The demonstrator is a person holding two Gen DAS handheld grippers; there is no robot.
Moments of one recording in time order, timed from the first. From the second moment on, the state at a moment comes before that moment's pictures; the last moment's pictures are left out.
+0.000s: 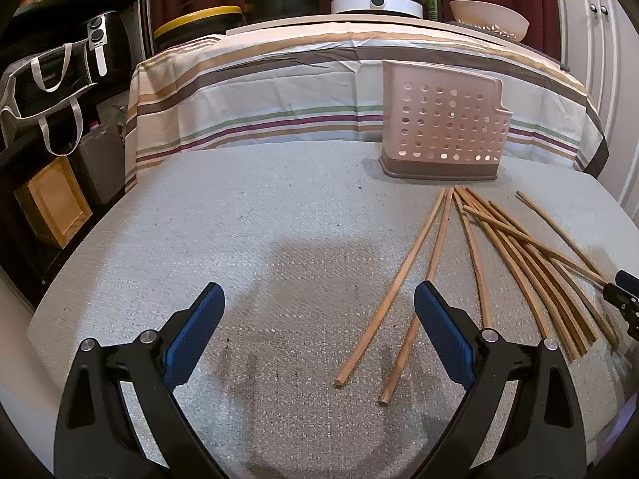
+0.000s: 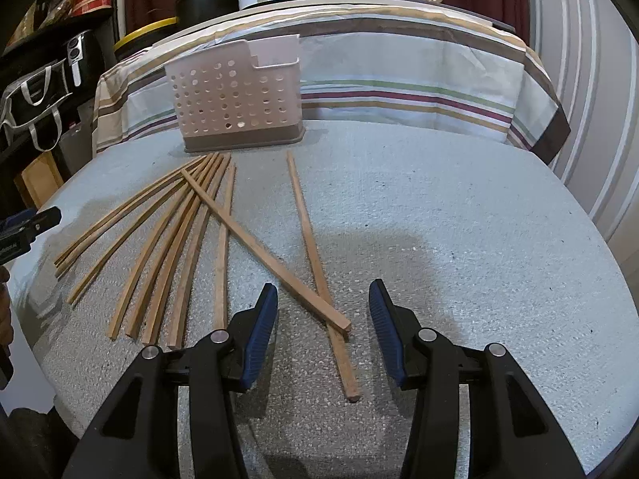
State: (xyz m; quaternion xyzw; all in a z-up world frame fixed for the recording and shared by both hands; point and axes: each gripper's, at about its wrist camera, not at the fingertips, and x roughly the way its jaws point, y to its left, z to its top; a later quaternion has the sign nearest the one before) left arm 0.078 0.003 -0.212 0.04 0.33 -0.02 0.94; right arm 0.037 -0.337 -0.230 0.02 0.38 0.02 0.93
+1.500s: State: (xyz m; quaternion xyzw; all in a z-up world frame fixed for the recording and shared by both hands) left arm 0.072 -0.001 -0.231 0.06 0.34 -0.04 0.94; right arm 0.022 -0.292 -0.226 -0.03 0.34 0.07 0.94
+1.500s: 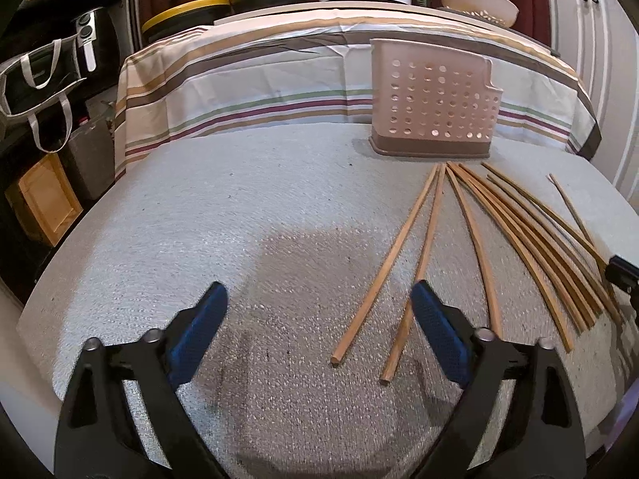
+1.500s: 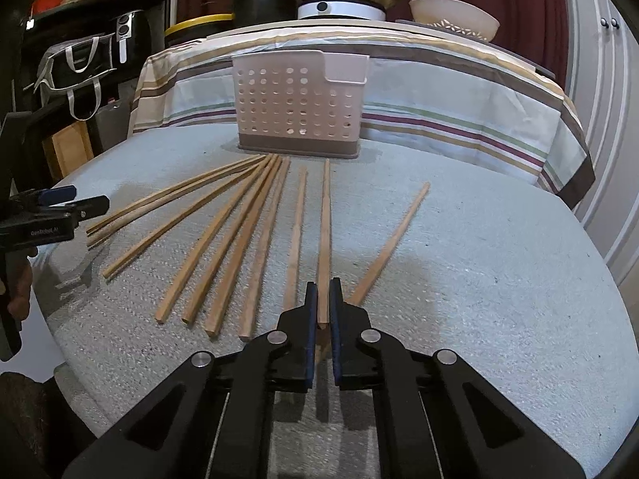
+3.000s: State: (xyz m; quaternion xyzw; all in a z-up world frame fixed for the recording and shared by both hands) left arm 0.050 -0.015 -0.221 0.09 0.28 -0.10 0.95; right arm 0.019 -0.292 -0.221 -0.01 0.33 0.07 0.94
